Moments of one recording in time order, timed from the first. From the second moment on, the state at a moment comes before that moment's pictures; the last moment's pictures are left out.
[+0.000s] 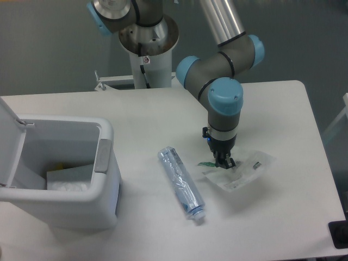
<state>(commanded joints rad) 2.60 -1.93 -1.74 -0.79 1.48 1.66</state>
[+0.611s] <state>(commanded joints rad) 2.55 -1.90 -1.56 -0.81 1.28 1.06</state>
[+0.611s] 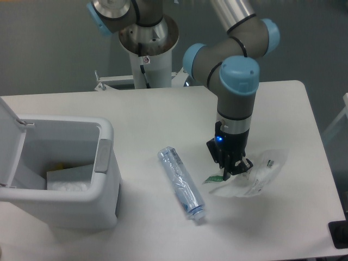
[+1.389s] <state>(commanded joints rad) 2.43 -1.75 -1.48 -0.79 1.21 0.37</state>
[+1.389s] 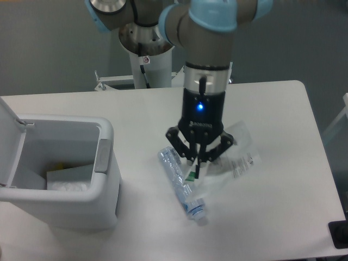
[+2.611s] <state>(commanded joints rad) 2.09 -1.73 -1.53 -0.79 1.21 0.10</state>
